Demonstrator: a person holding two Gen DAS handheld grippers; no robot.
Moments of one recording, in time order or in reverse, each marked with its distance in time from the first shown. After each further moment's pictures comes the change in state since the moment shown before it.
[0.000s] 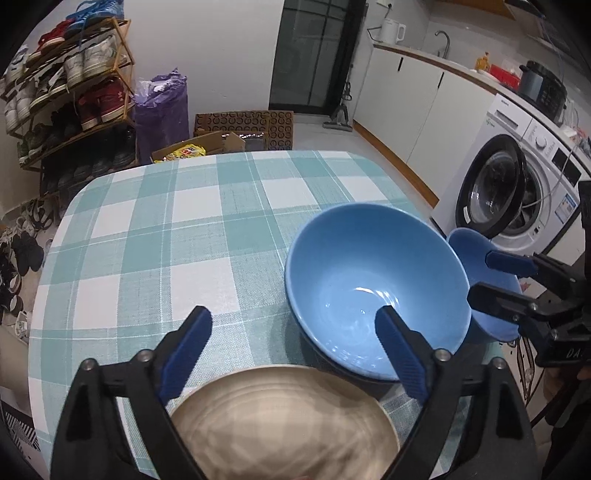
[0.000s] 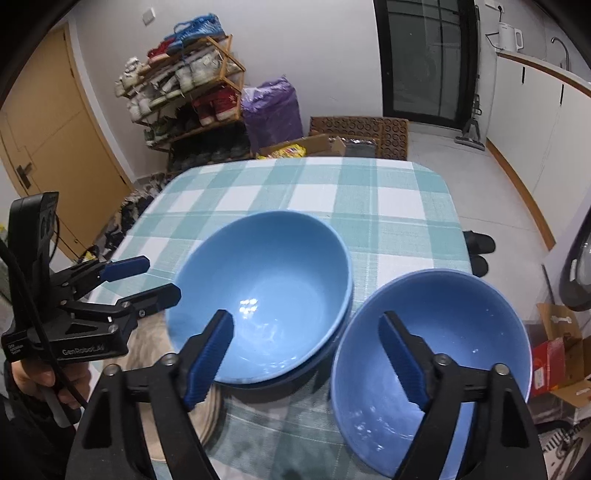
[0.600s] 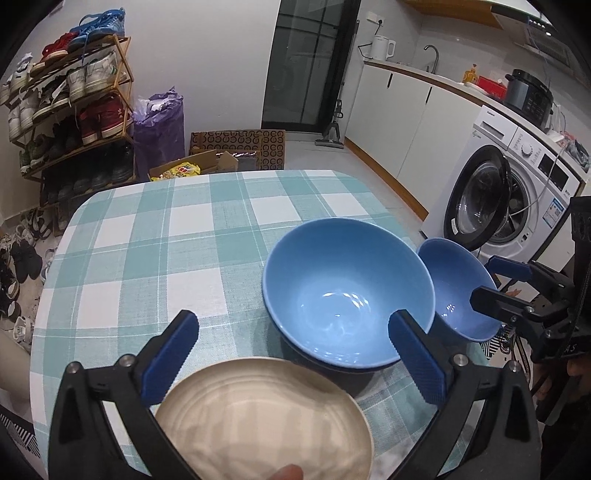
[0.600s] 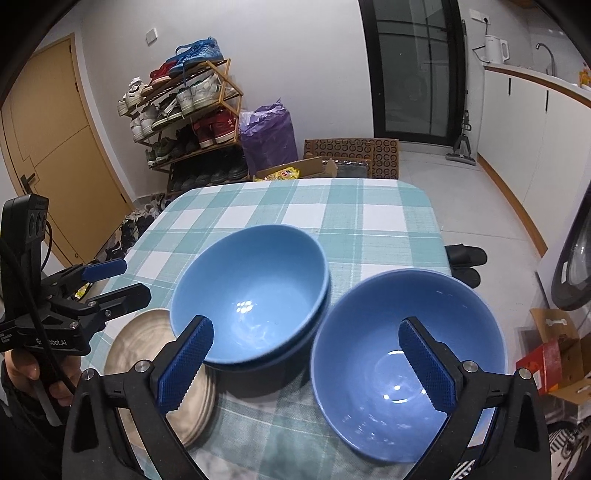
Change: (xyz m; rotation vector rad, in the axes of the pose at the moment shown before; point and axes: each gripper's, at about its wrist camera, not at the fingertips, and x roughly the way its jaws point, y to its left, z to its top) left arm -0.030 -0.021 -0.008 0.014 -0.069 -0.021; right arm -0.038 -0.017 -0.020 0.019 -0.086 -0.034
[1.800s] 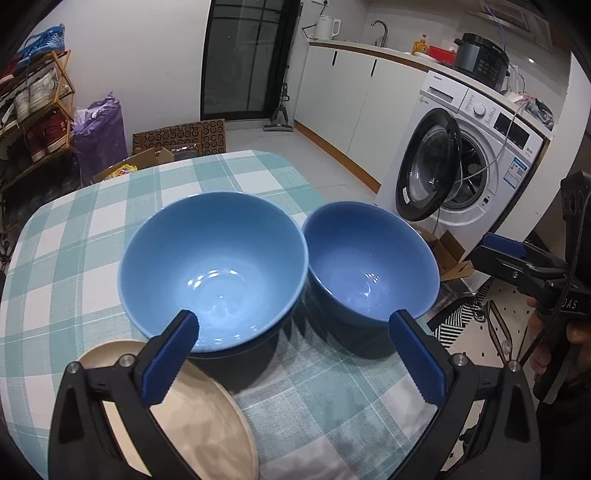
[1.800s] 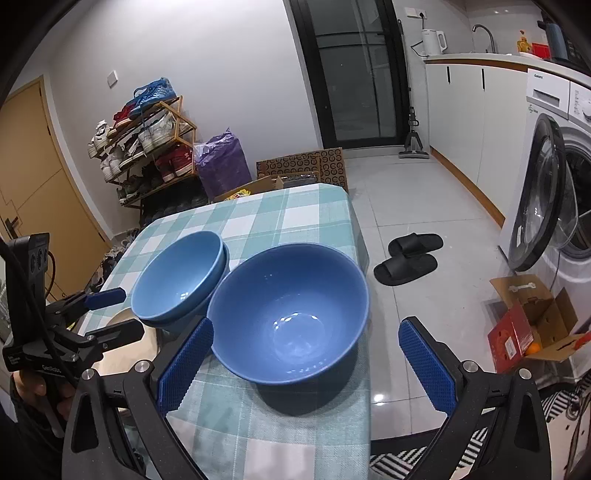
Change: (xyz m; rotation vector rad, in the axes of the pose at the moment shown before) left arm 0.016 -0.106 -0.020 0.114 0.061 -0.127; right arm -0.084 -0.103 -0.056 0.149 -0.071 -0.078
